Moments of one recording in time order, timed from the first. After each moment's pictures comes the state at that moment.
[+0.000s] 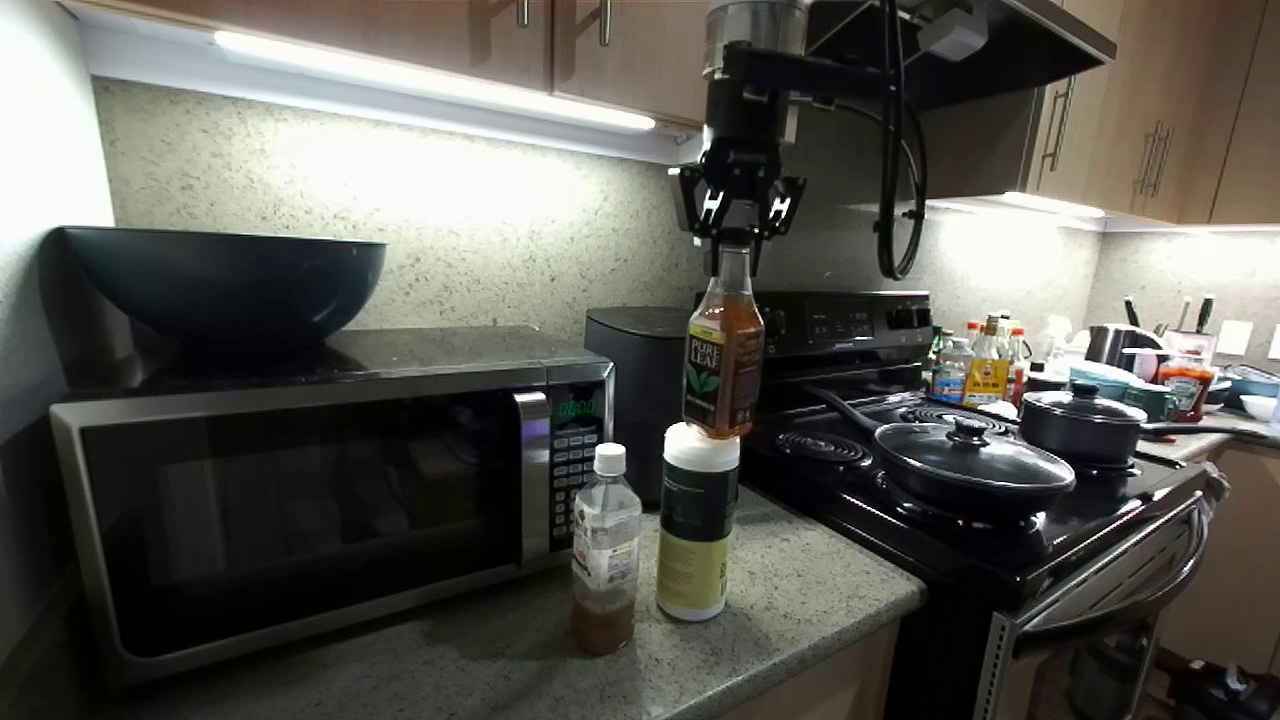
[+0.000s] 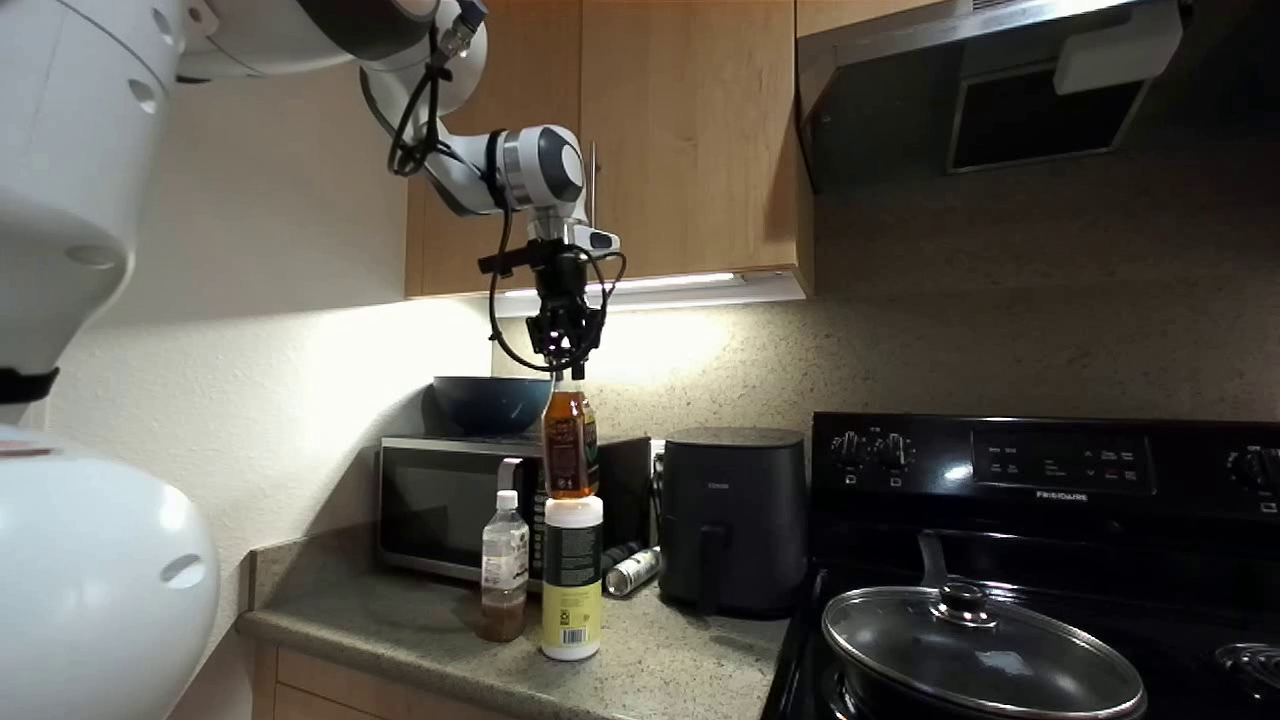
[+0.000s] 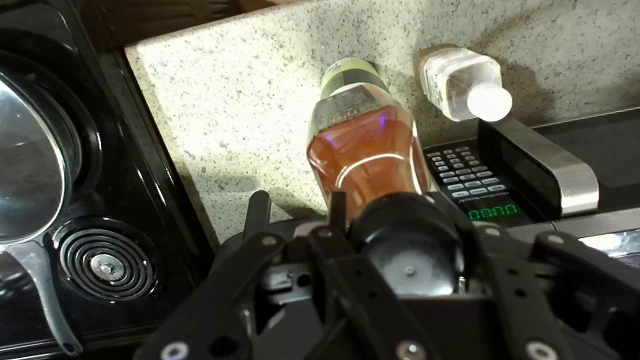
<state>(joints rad) 0.17 0.12 0.08 -1.52 -0.08 1.72 0.46</state>
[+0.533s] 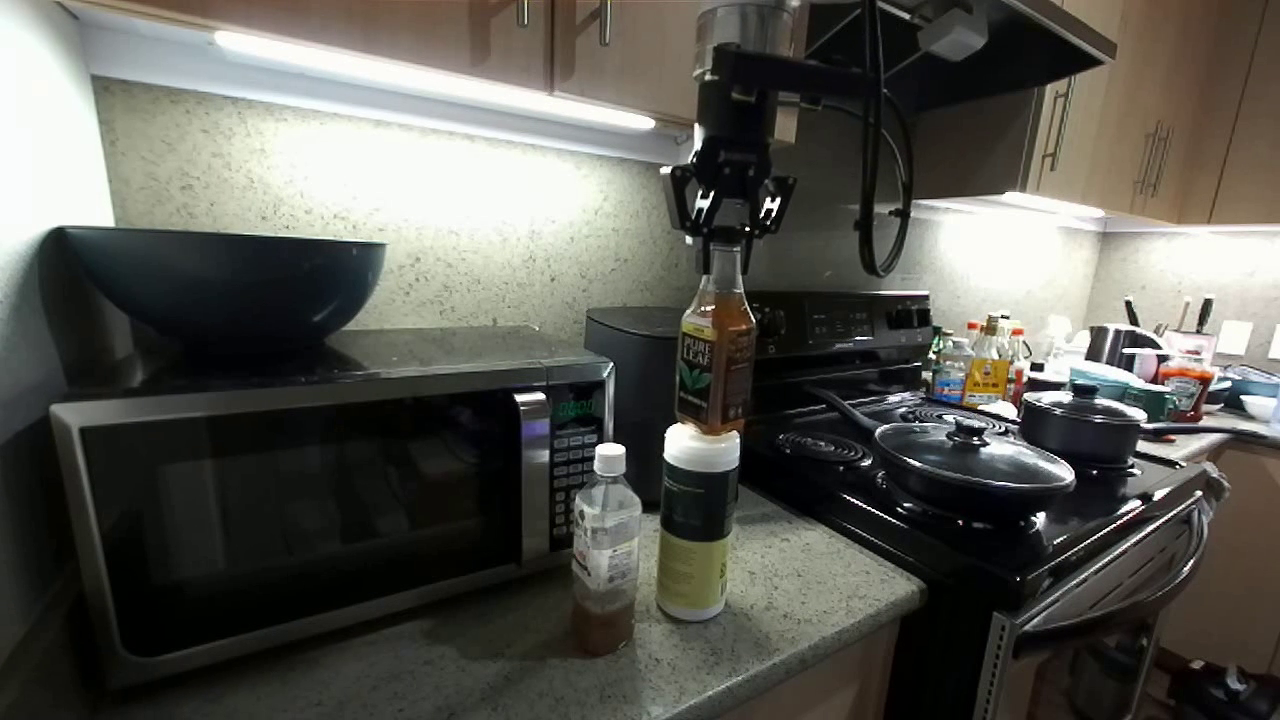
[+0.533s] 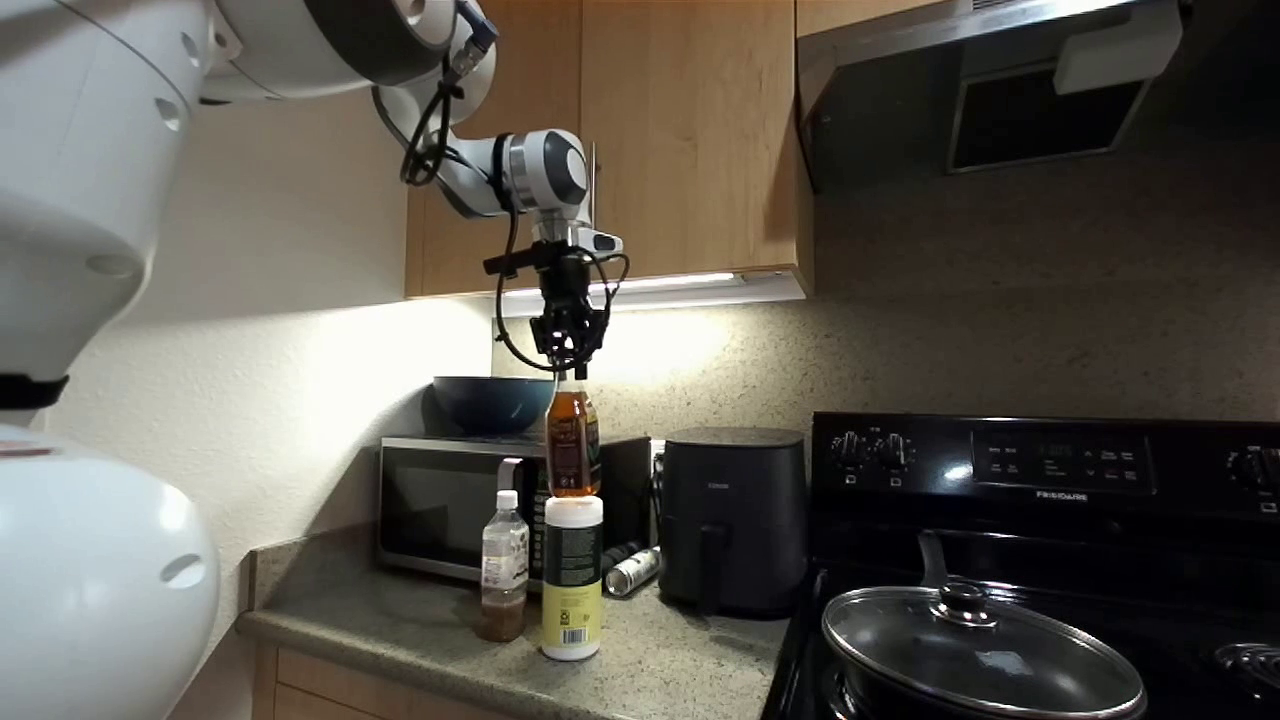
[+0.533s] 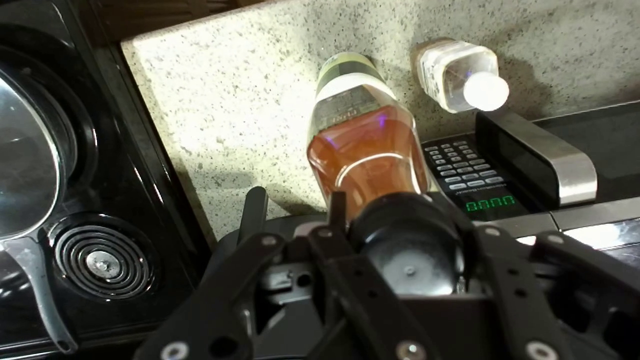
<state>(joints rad) 0.17 0.16 0.08 -1.45 -0.08 1.69 0.46</state>
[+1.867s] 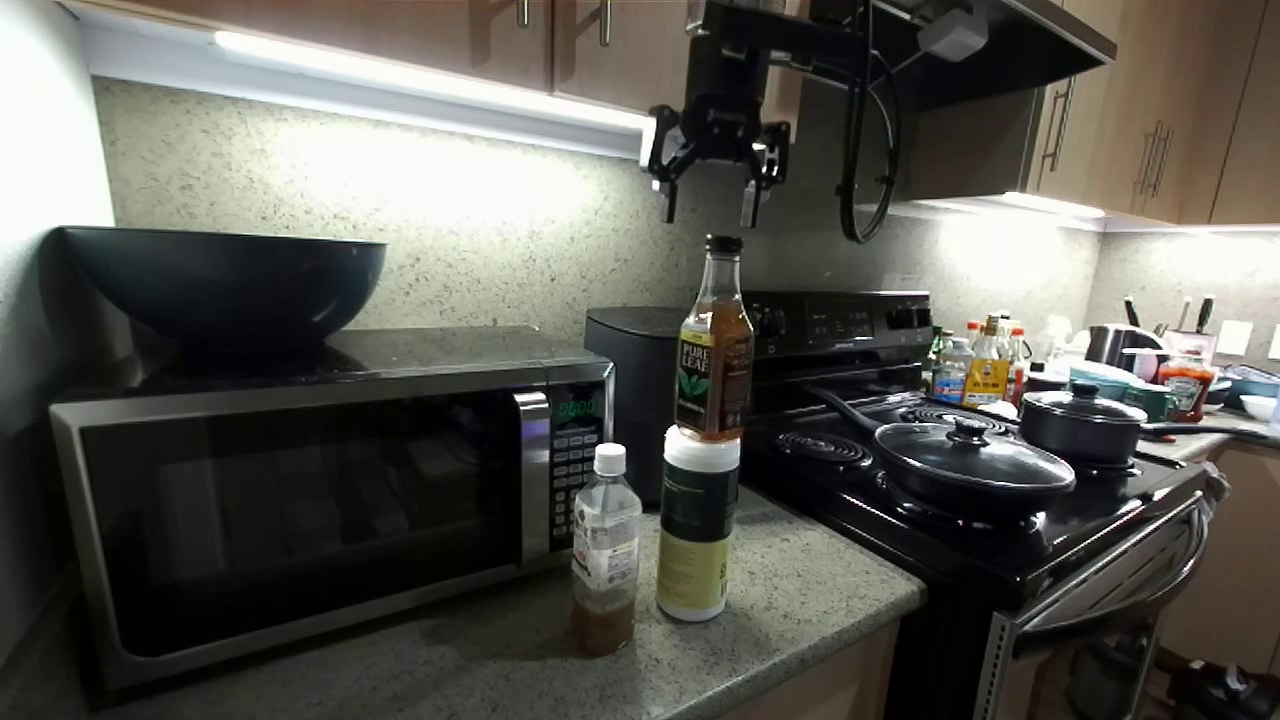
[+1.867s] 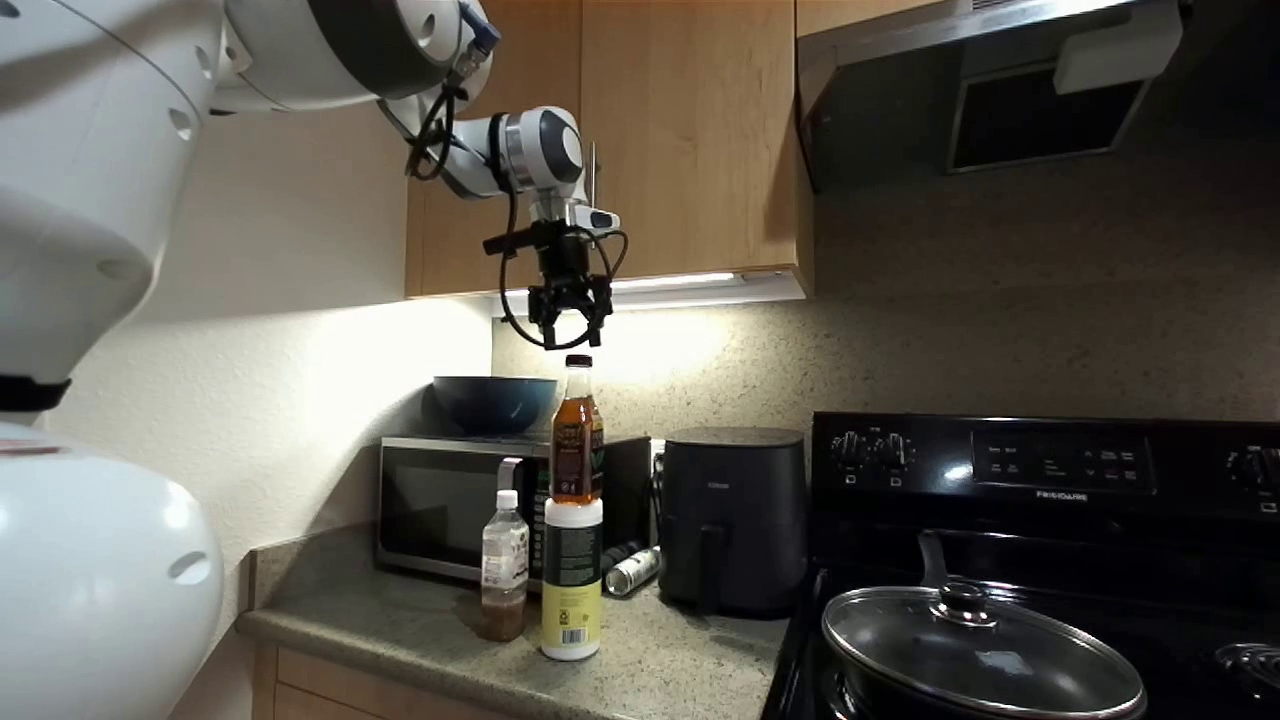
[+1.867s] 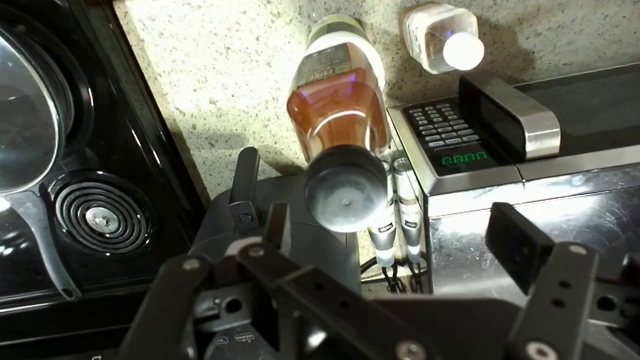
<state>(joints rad) 0.19 0.19 0.09 -1.34 -0.11 1.67 0.46</state>
